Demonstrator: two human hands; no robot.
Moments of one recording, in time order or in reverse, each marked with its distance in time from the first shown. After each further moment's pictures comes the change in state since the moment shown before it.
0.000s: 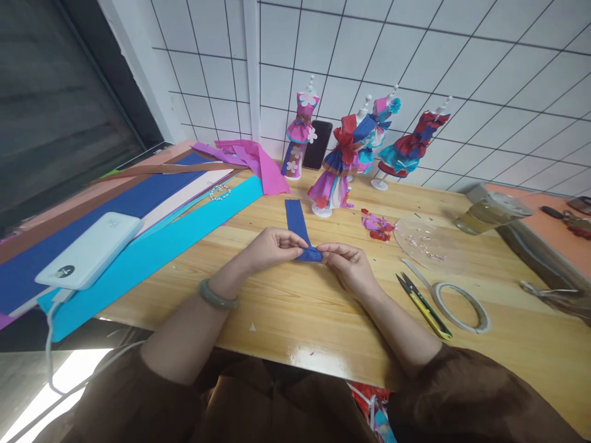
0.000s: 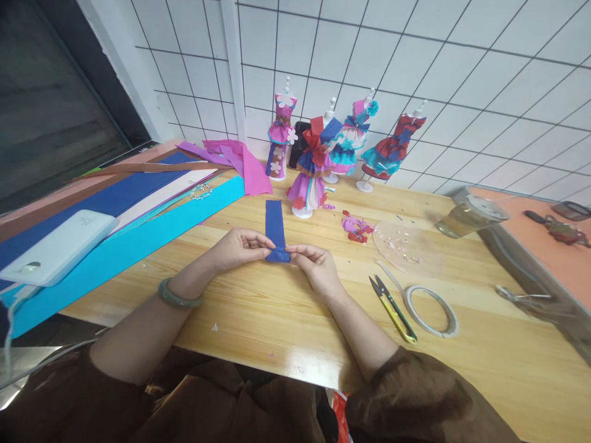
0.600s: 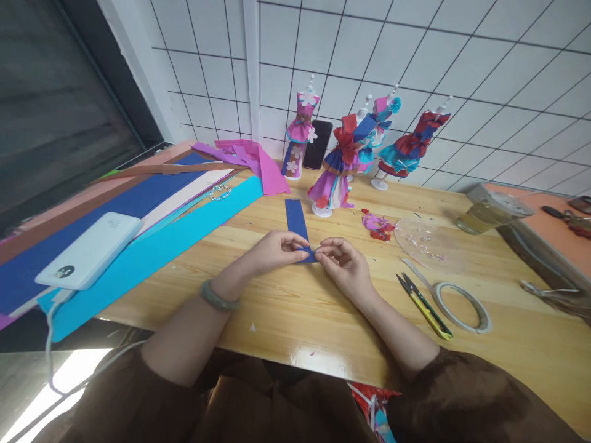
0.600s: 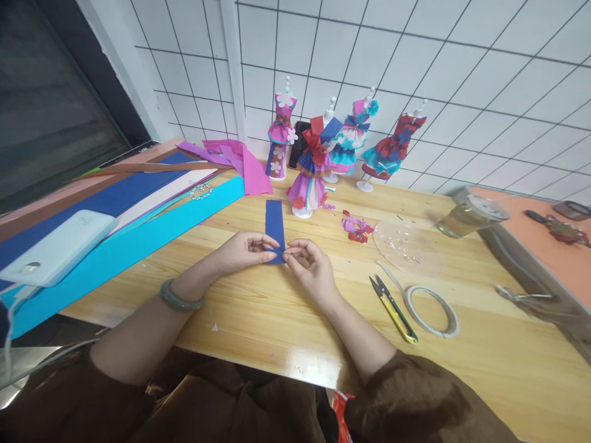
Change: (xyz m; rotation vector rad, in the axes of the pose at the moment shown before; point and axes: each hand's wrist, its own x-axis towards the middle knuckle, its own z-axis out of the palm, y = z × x) left_hand 0.002 -0.006 0.004 0.054 -0.034 -0.038; right_hand -0.007 -0.008 0.013 -0.261 0.016 -0.276
